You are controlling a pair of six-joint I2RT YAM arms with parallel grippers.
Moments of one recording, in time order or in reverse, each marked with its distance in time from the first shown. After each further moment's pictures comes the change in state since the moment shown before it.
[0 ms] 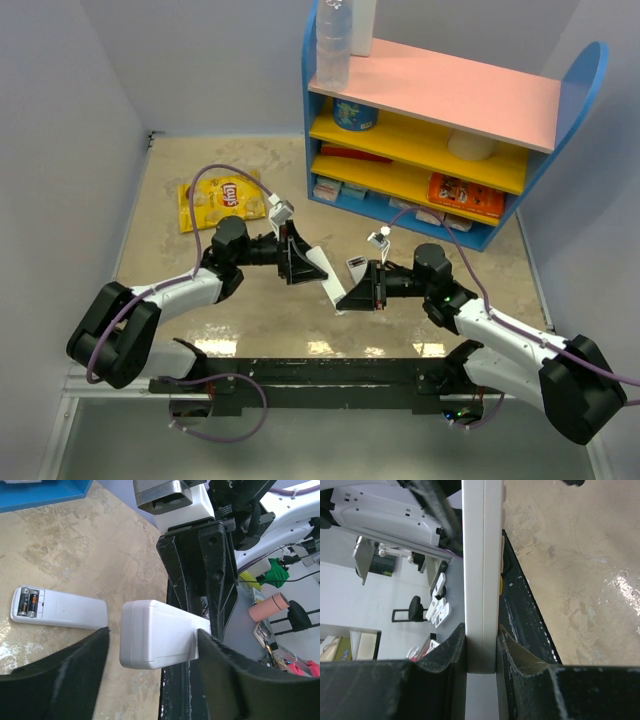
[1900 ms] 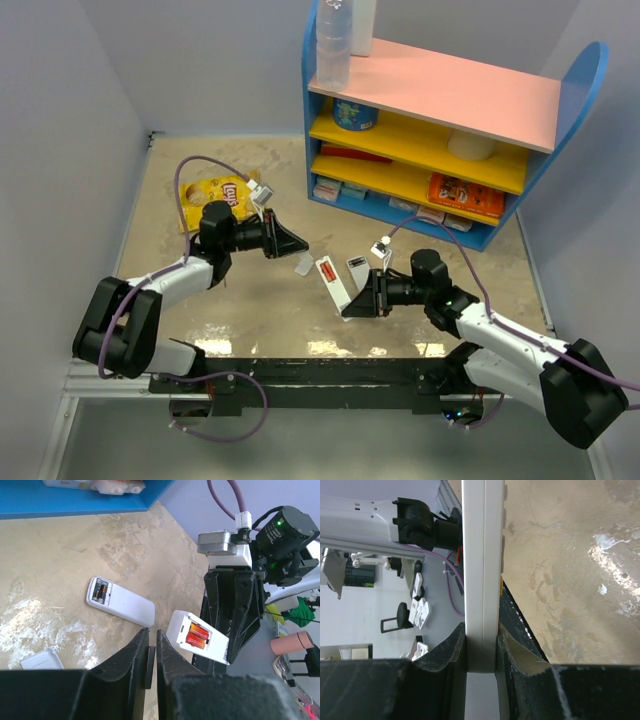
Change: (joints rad) left arm 0.173 0.043 0.060 -0.144 -0.019 0.043; right arm -0.006 -0.029 -0.040 -0.174 0.076 -0.066
